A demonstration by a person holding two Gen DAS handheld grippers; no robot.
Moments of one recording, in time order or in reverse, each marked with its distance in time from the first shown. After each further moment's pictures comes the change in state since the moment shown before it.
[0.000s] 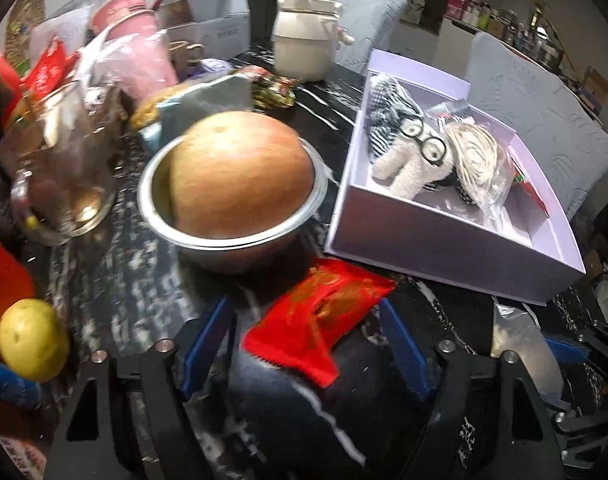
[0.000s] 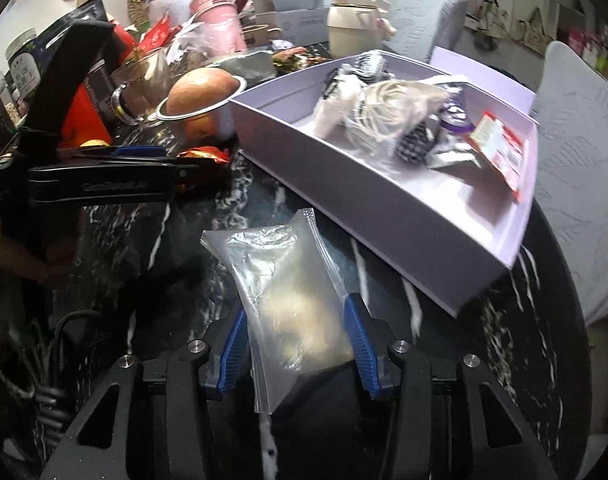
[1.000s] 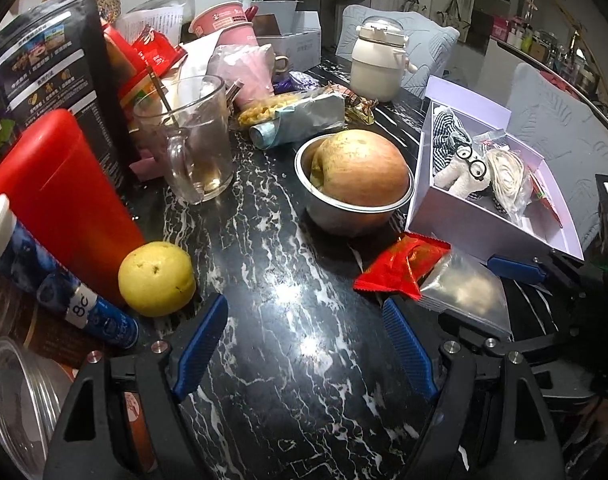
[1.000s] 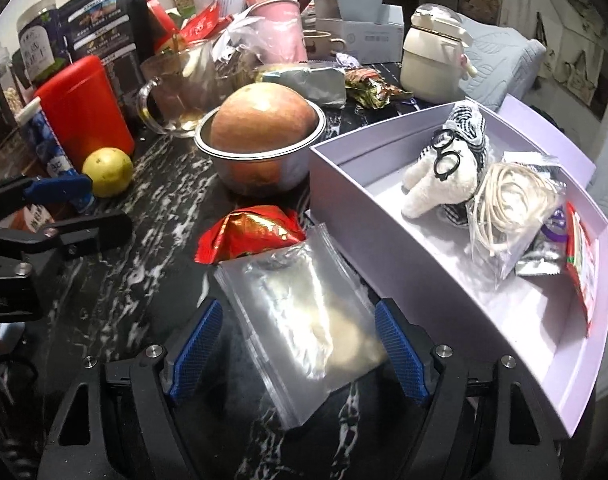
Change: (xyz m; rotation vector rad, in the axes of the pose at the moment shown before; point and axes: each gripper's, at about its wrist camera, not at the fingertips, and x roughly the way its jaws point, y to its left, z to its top) left arm -0.075 0.046 -0.029 -0.104 -0.034 0.160; right arm 0.051 0.052 0.064 -0.164 -0.017 0.049
